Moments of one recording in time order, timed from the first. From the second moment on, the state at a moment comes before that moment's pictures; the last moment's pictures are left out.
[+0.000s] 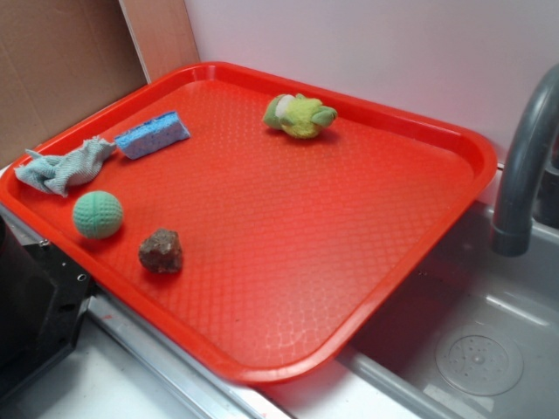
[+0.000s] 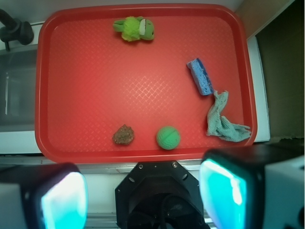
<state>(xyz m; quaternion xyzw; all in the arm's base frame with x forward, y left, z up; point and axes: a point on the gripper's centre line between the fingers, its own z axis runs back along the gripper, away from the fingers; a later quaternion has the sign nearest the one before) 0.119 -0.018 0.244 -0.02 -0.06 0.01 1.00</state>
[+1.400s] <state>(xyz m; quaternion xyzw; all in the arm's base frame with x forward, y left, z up) 0.091 0.071 0.153 0.06 -0.05 -0.04 1.00</state>
